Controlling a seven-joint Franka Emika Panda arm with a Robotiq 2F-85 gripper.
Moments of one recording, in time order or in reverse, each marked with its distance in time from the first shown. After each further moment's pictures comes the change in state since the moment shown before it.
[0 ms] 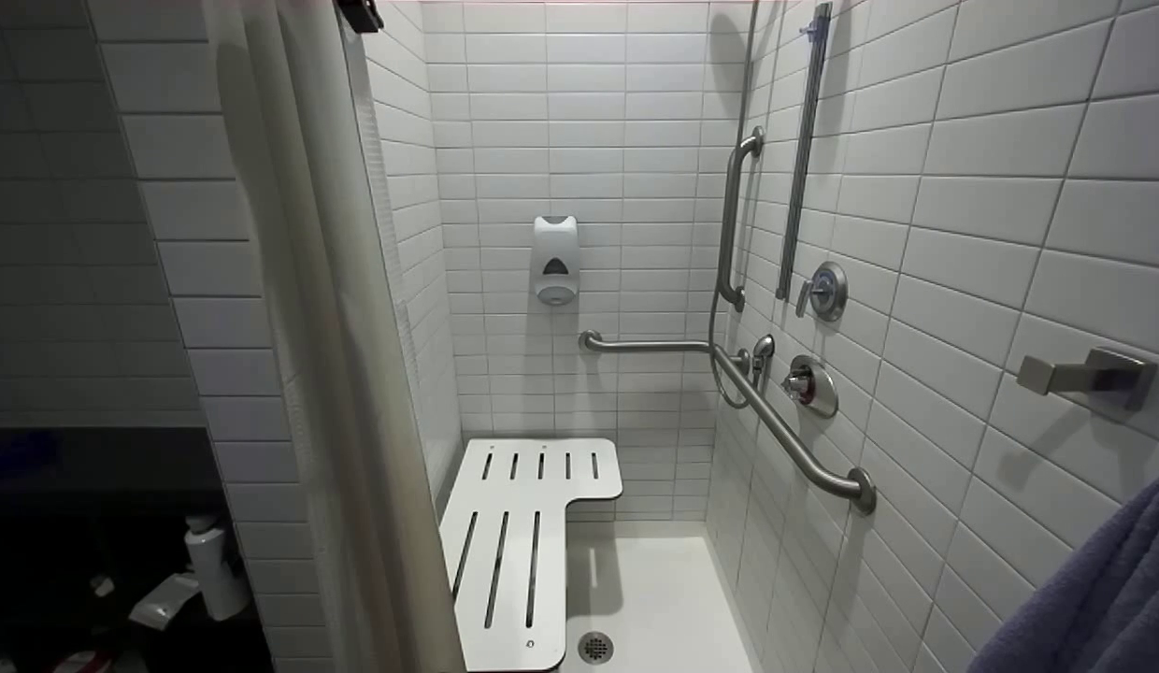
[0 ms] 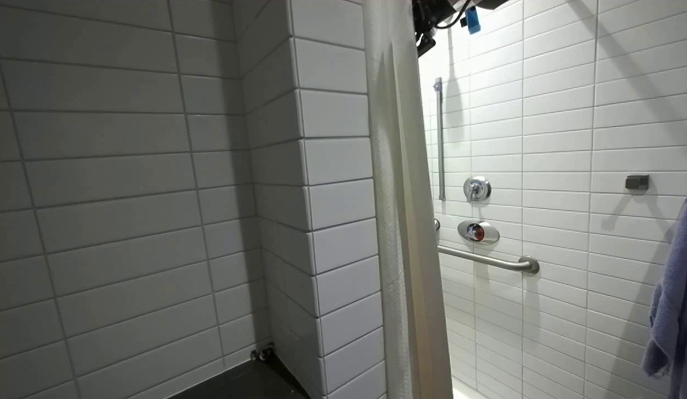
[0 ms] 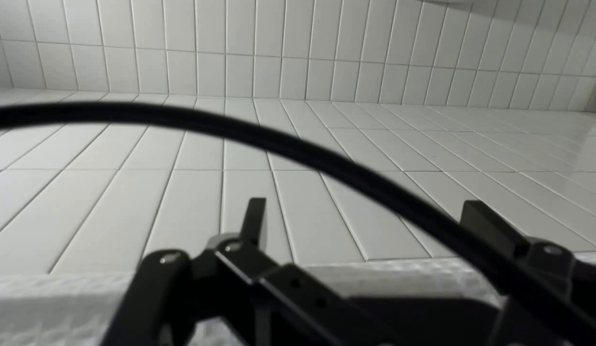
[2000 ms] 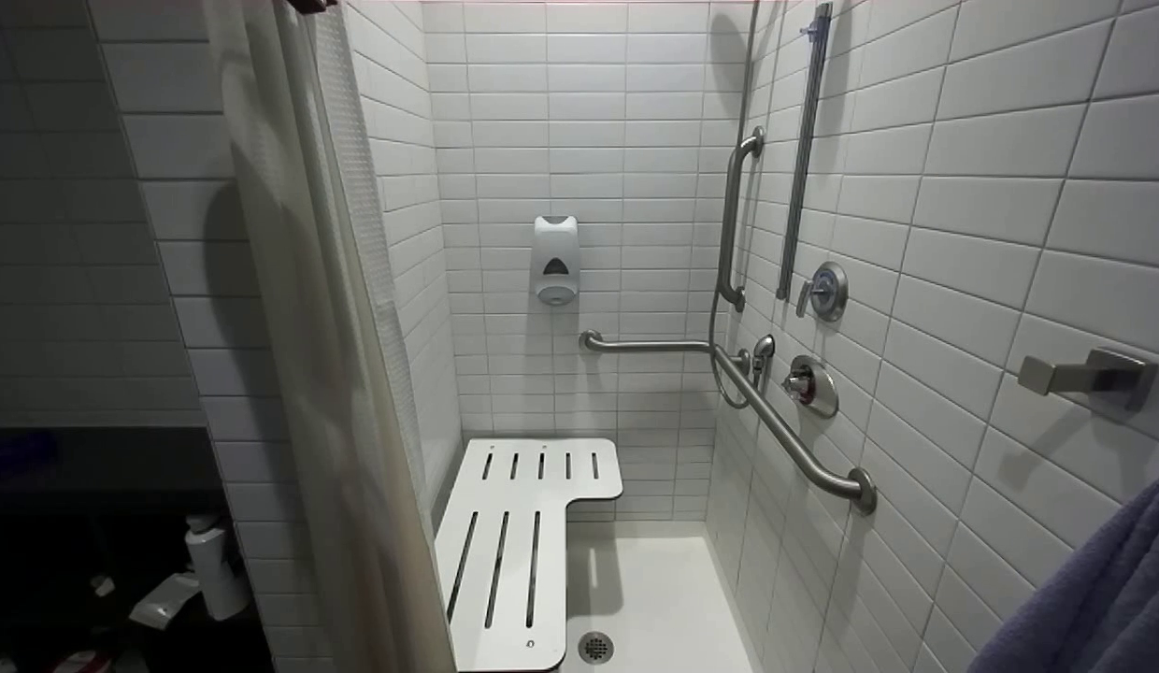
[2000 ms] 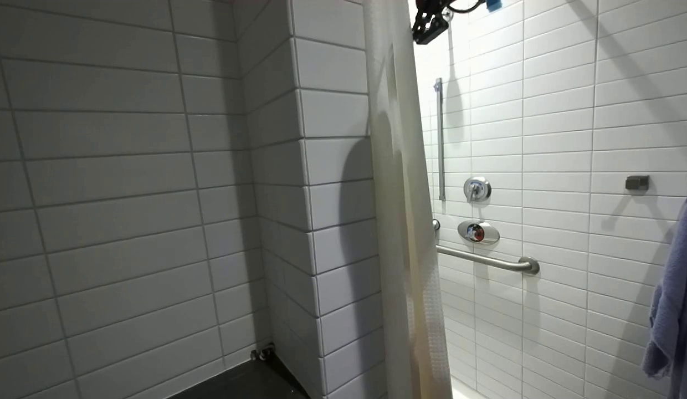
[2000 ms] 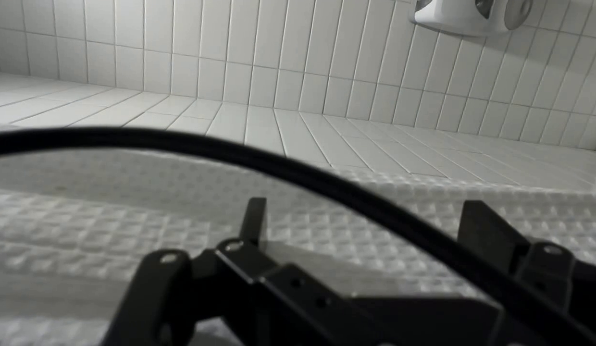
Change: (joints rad) arm -0.196 -0.157 0.269 -0.216 -0.089 0.190 0.102
